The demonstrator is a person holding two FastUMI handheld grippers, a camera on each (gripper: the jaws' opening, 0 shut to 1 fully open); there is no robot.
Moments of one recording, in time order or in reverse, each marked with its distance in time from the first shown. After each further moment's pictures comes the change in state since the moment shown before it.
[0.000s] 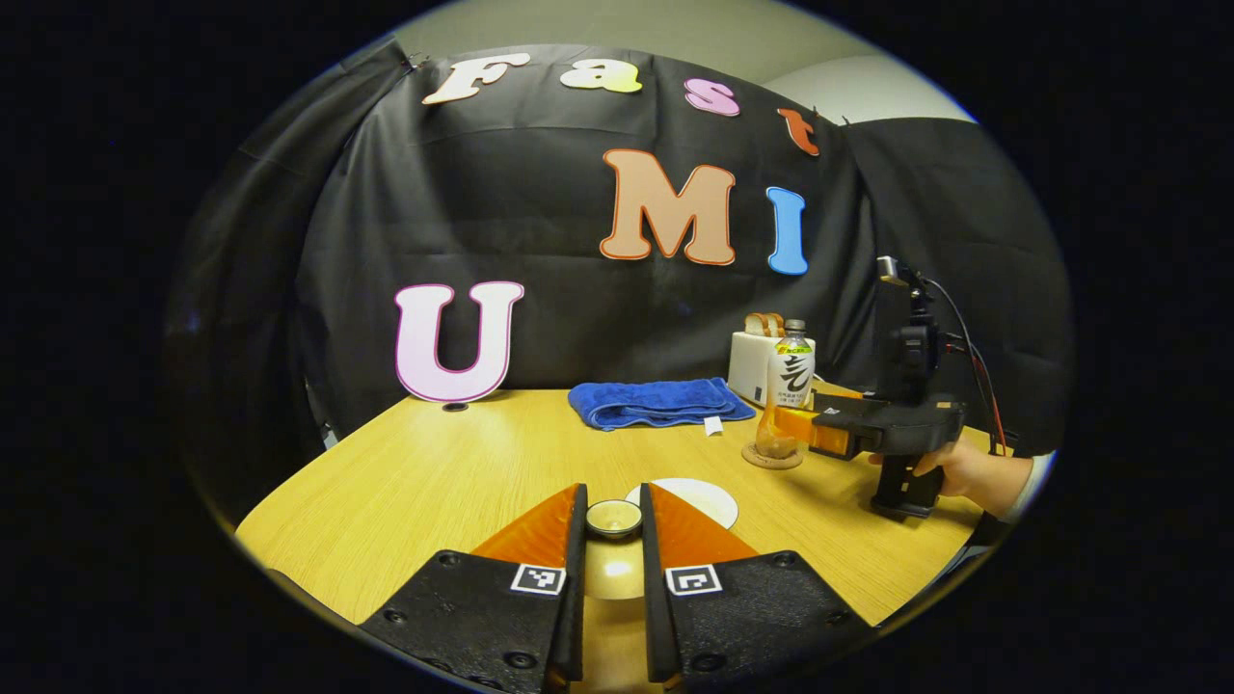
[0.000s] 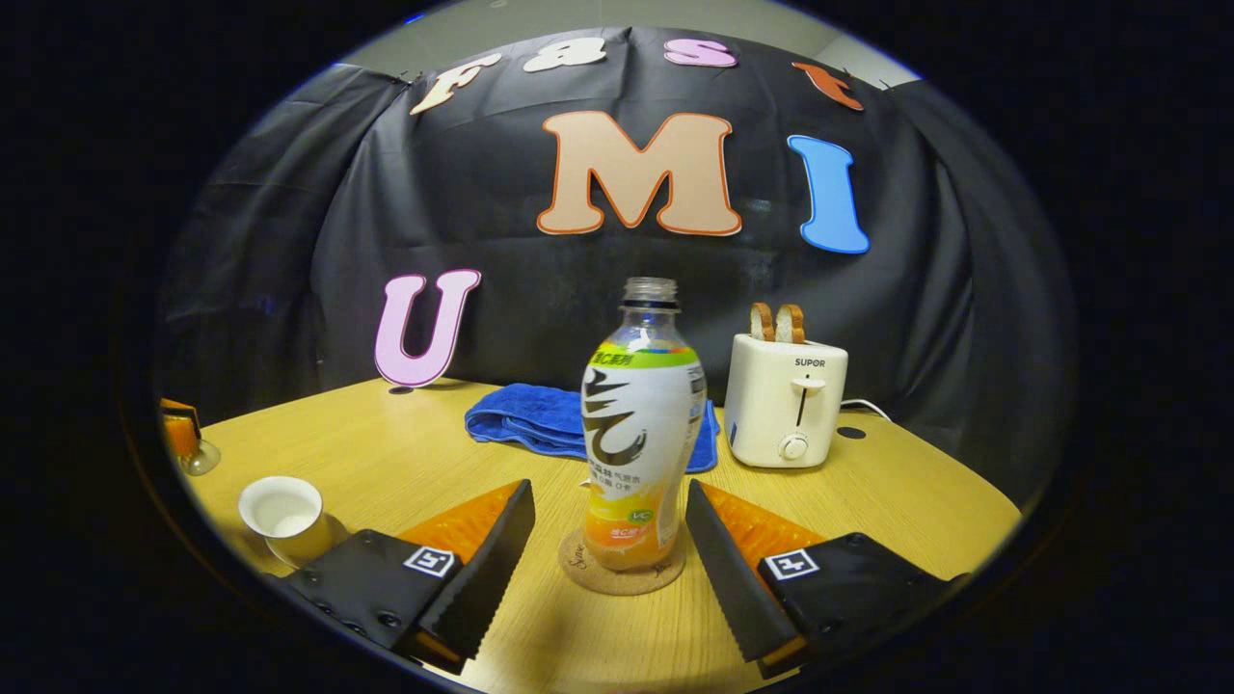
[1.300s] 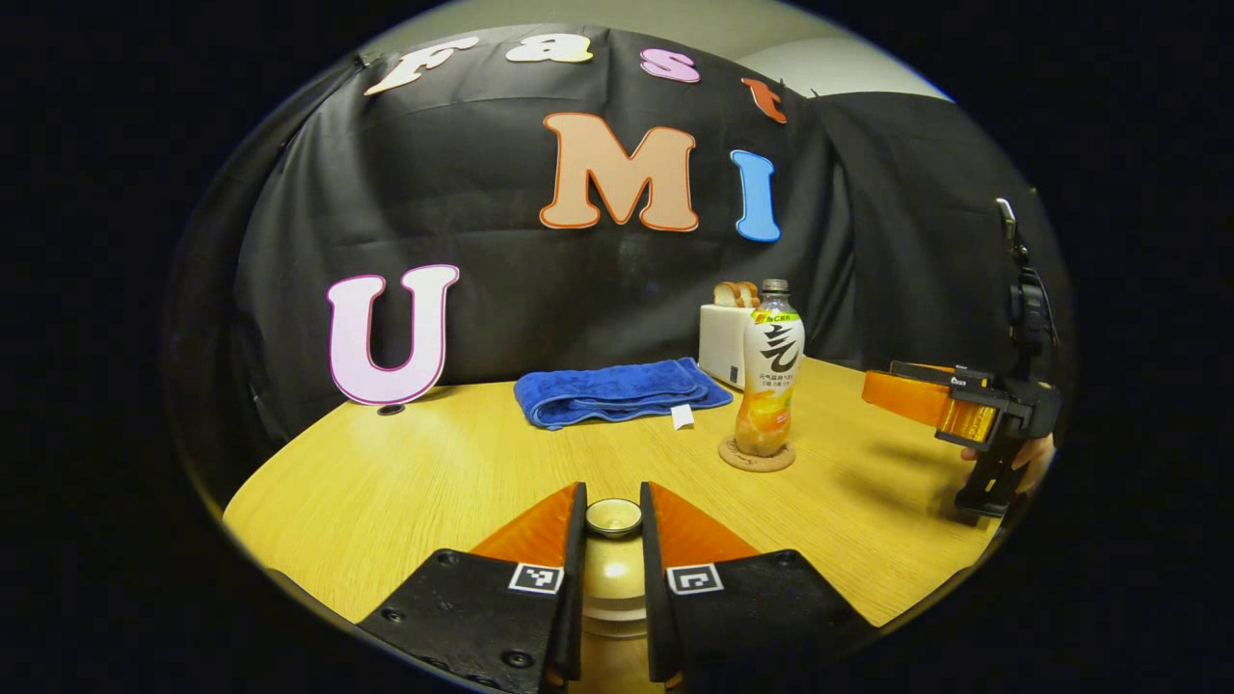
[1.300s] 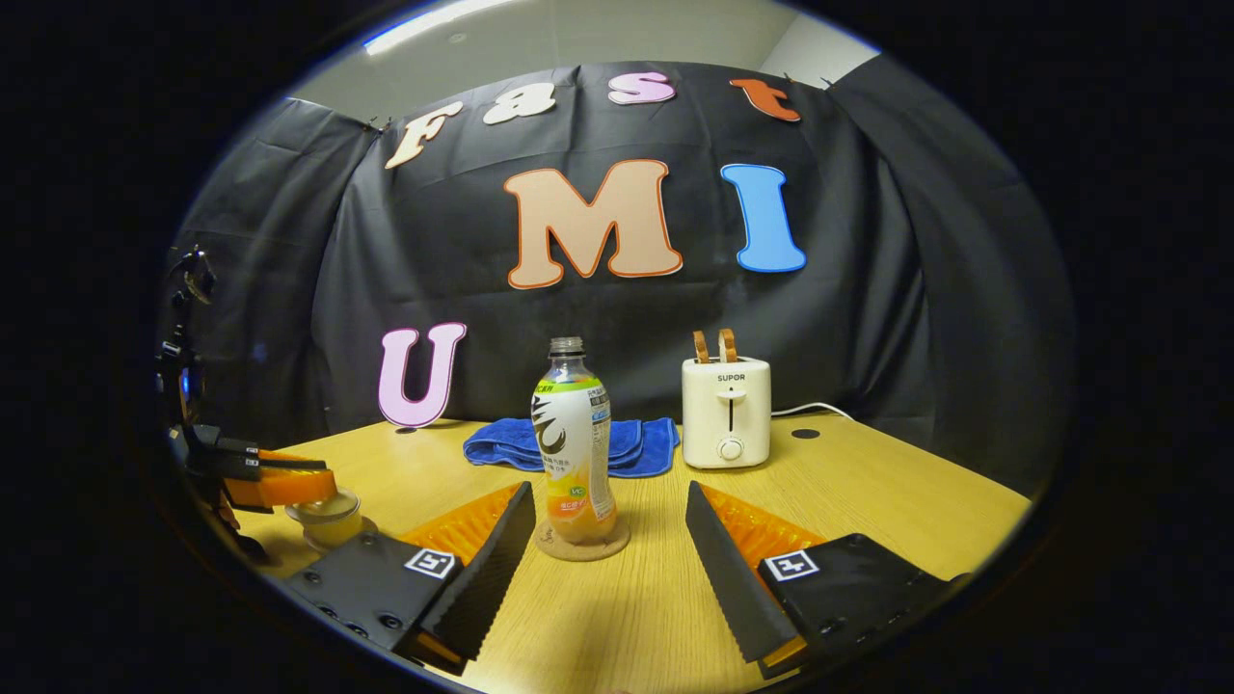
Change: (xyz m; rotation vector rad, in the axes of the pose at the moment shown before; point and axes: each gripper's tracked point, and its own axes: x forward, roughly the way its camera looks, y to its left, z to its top) left arm 0.076 -0.049 -0.026 0.054 0.059 -0.093; right arm -0.072 -0.047 0.012 0.089 -0.099 -0.024
